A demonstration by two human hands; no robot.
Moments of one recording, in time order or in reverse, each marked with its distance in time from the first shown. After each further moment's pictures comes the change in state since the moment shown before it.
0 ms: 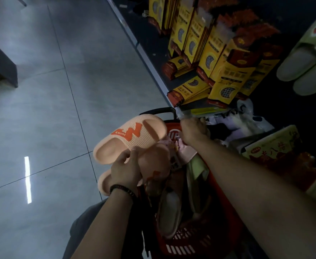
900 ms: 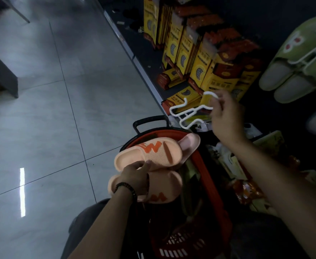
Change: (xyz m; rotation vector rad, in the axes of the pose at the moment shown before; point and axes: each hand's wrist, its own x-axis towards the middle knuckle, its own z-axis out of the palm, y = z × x) left_hand 0.001 -0.019 0.027 0.249 -0.316 -0.165; right_hand -0.078 0.089 -0.118 0.858 0.637 -0.082
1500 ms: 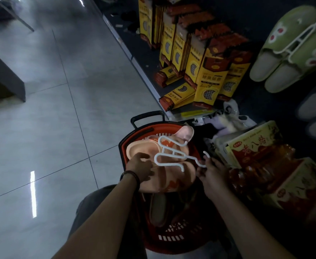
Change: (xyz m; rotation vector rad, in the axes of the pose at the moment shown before) left_hand -0.041 0.021 0.021 0.072 -0.060 -0.002; right_hand -0.183 0.063 0.035 0.847 0.217 1.103
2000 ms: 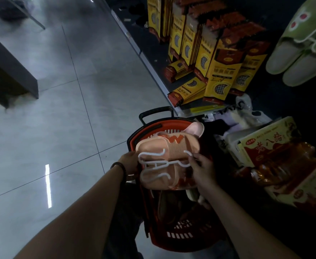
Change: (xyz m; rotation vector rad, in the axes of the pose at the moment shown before) left_hand 0.033 -0.014 -0.057 -0.035 0.068 -0.106; right_hand -0.009 0.037 0.033 -0.445 -0.232 -0.207
